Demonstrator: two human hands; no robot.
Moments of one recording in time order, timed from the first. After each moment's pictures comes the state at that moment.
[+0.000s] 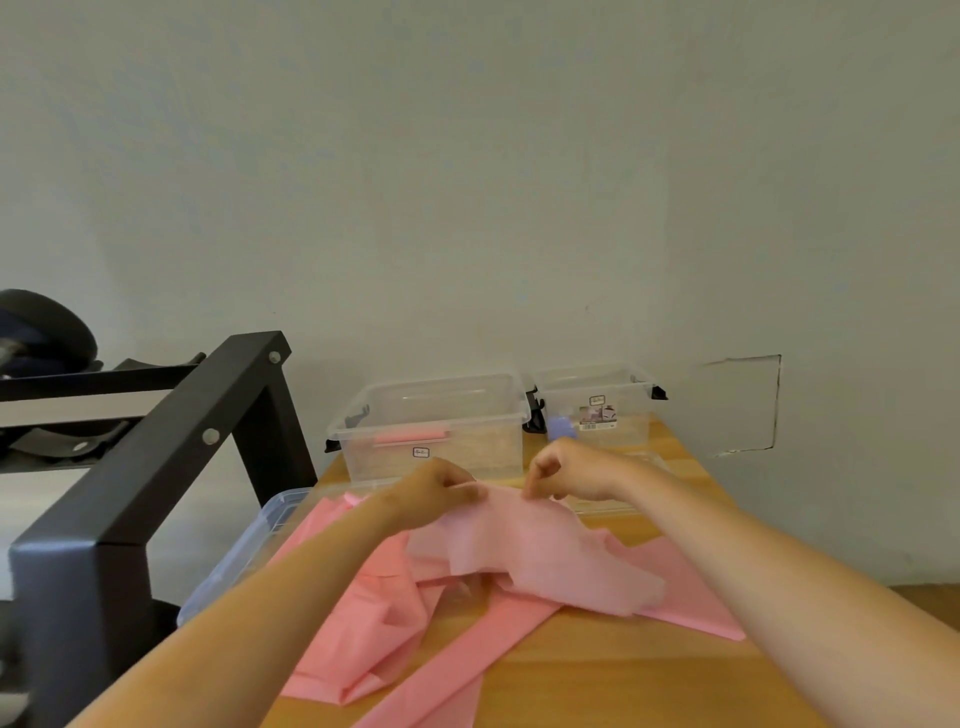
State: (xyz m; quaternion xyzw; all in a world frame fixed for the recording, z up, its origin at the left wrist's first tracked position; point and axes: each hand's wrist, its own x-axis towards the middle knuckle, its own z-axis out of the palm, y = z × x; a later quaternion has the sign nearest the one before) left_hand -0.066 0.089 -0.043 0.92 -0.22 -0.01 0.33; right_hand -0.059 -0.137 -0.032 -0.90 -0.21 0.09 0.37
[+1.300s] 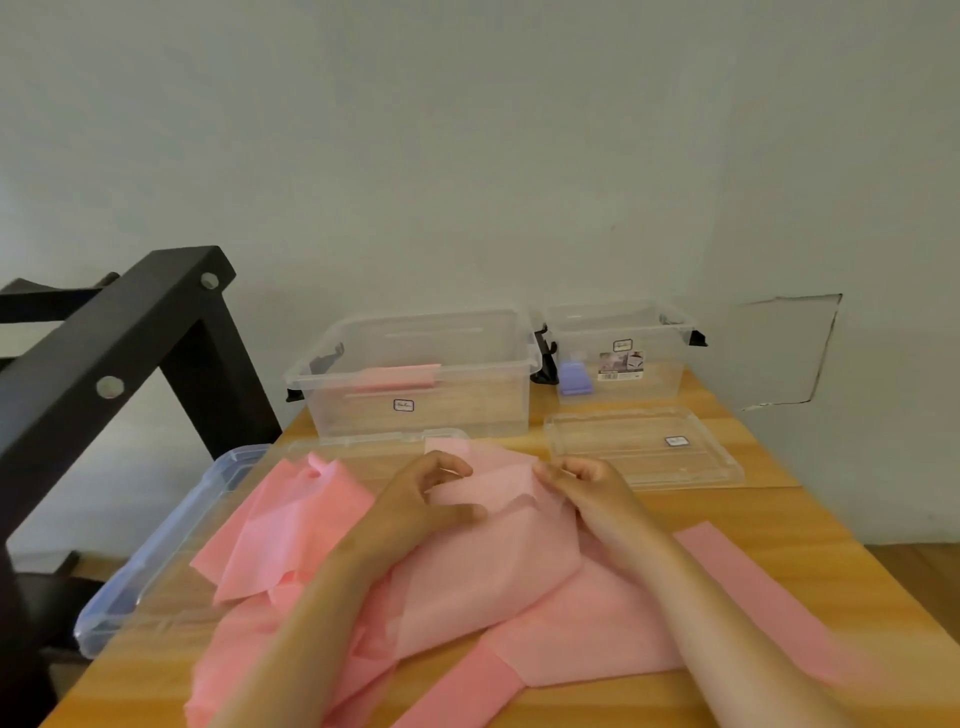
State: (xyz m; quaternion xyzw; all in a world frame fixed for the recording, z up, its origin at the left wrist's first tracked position) left_hand -0.026 0.101 -0.127 0.81 -0.11 -0.02 0.57; right_hand -0.026 -0.120 -0.136 -0.67 -0.07 0.04 0.74
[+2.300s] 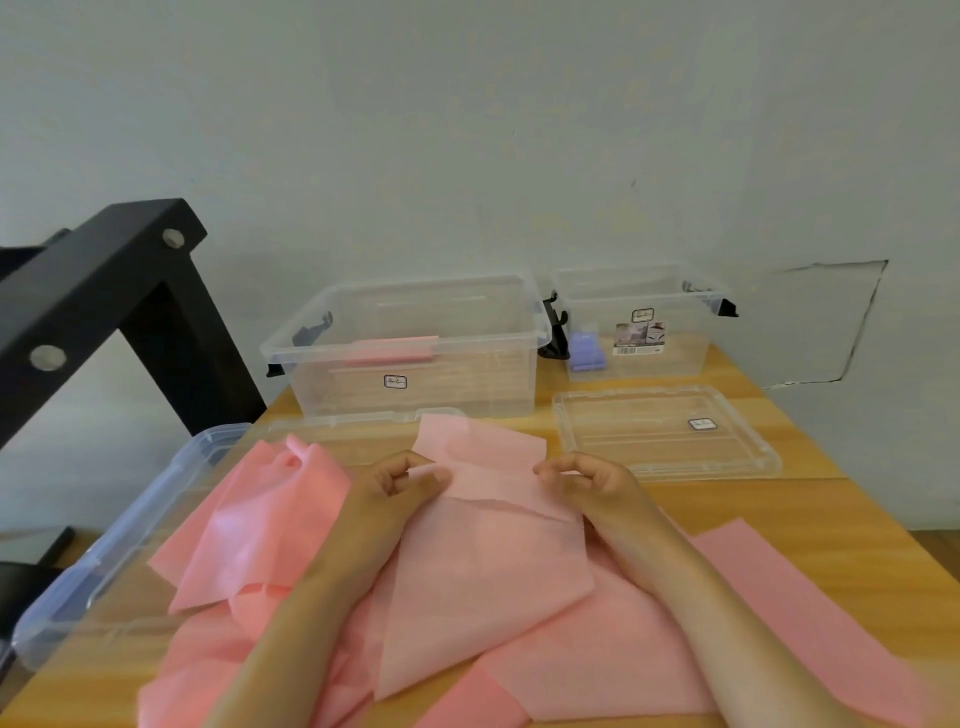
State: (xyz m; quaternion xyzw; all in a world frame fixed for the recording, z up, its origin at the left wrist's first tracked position) left_hand -0.025 0.103 -0.149 0.70 -0.05 0.01 0.71; right_hand -0.015 -0.123 -0.161 -0.65 -0.04 0.07 0.75
